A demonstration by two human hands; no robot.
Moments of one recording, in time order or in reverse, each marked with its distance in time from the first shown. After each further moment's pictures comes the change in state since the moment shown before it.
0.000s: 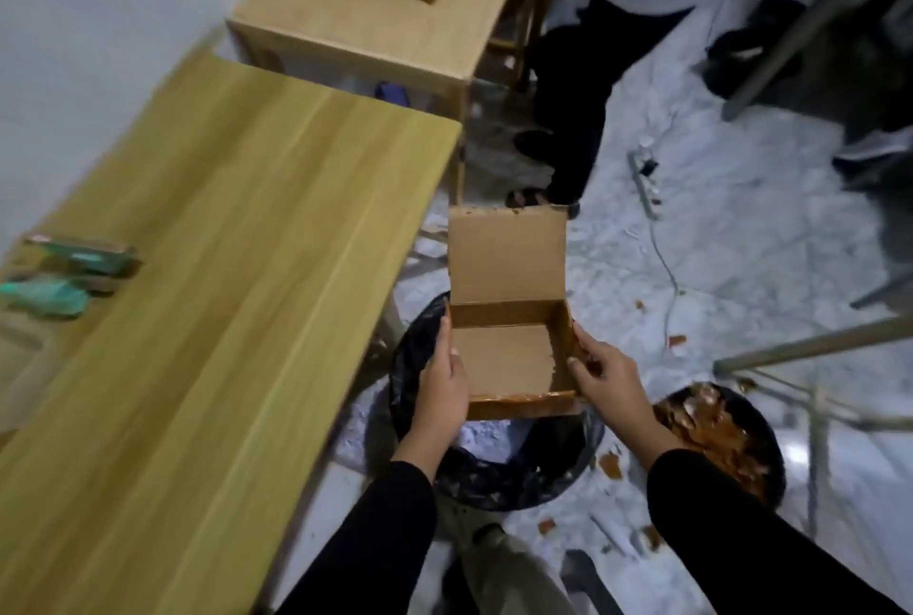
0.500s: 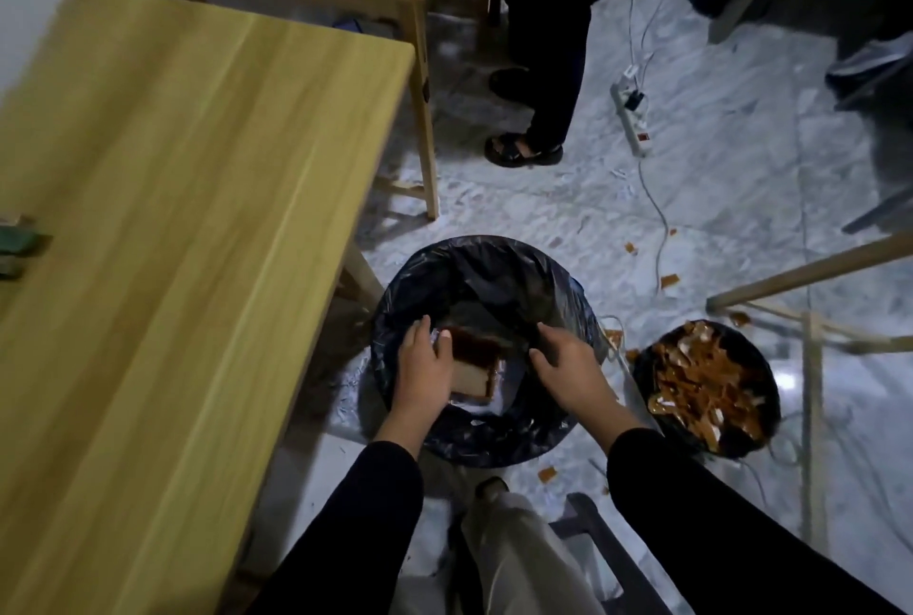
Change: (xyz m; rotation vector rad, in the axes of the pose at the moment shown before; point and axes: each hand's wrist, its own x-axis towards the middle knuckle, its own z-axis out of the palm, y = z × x) left_hand 0.016 -0.047 0.022 0.221 -0.058 -0.089; right_hand -0.011 0.034 0.052 -0.122 -0.149 0.064
